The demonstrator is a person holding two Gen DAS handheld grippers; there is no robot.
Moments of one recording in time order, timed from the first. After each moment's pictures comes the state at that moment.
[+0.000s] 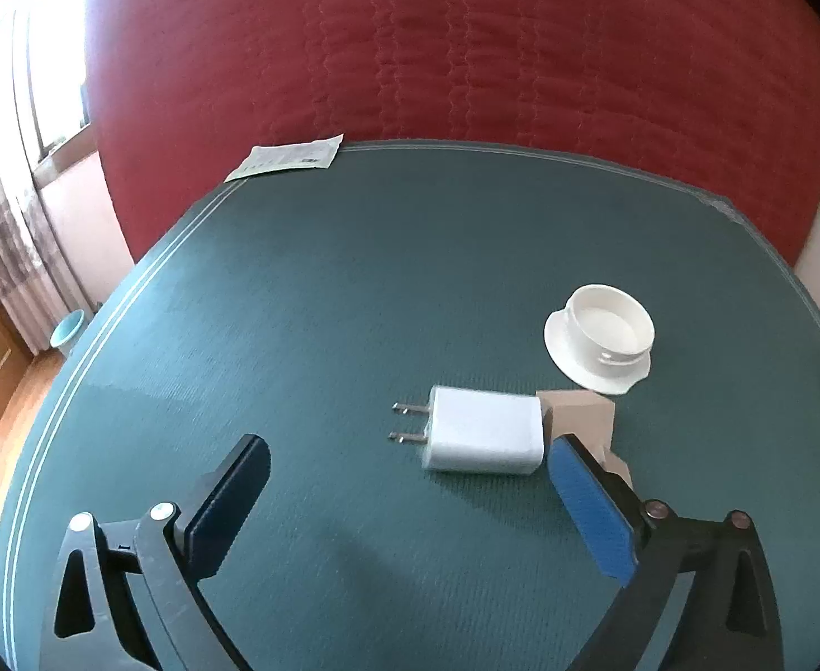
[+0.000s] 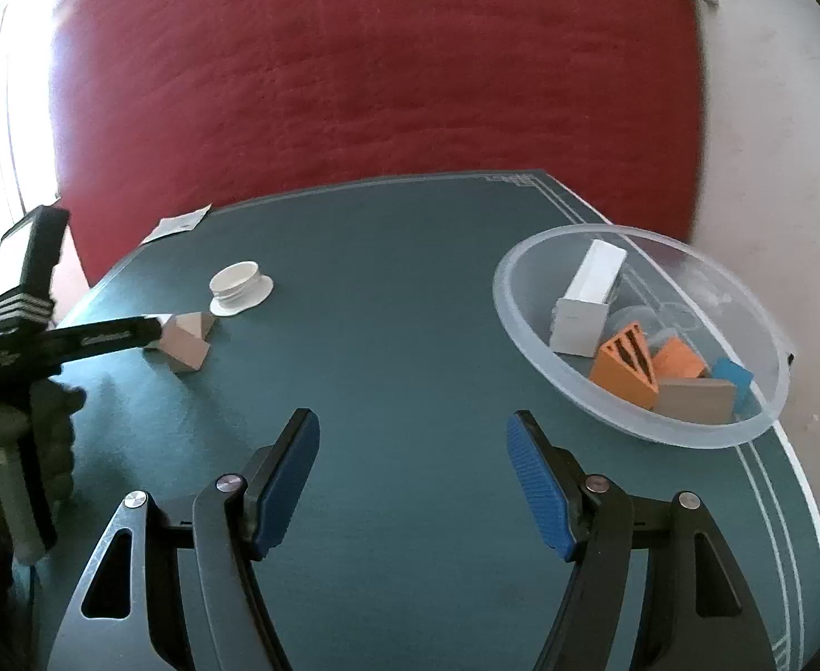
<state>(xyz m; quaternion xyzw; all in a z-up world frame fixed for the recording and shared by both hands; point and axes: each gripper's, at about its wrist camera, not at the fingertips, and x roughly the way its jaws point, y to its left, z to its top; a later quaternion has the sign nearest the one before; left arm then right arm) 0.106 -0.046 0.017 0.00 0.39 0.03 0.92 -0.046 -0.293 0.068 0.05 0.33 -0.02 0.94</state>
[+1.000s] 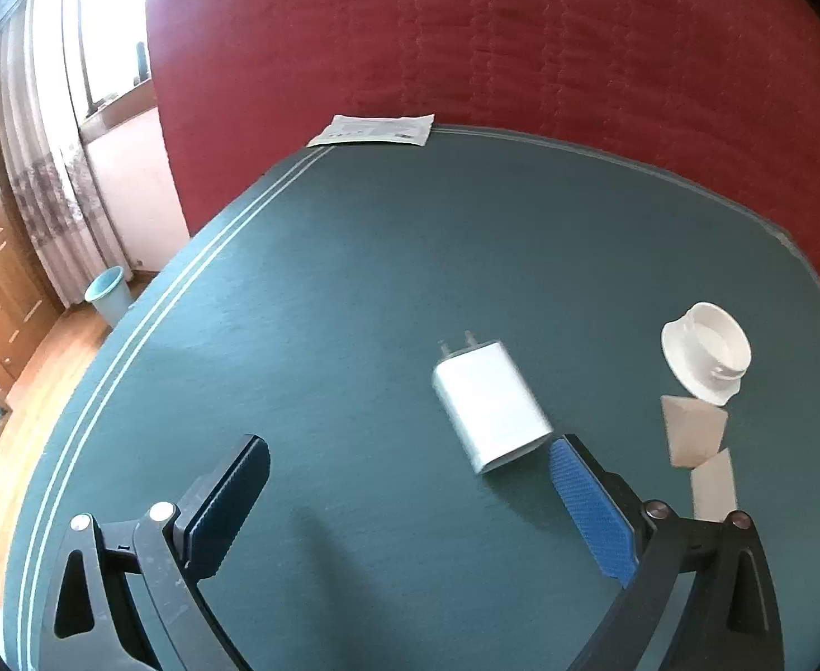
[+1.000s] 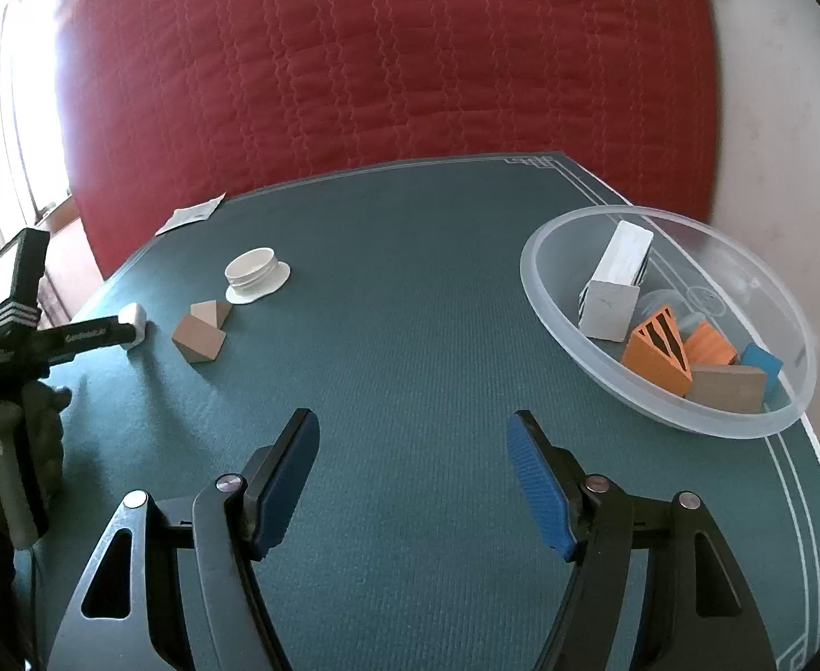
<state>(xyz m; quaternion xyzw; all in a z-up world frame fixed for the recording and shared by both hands) 0.112 0.012 0.014 -0.03 0.40 0.08 0.91 -0.039 -0.292 0.063 0.07 0.35 0.00 0.93</state>
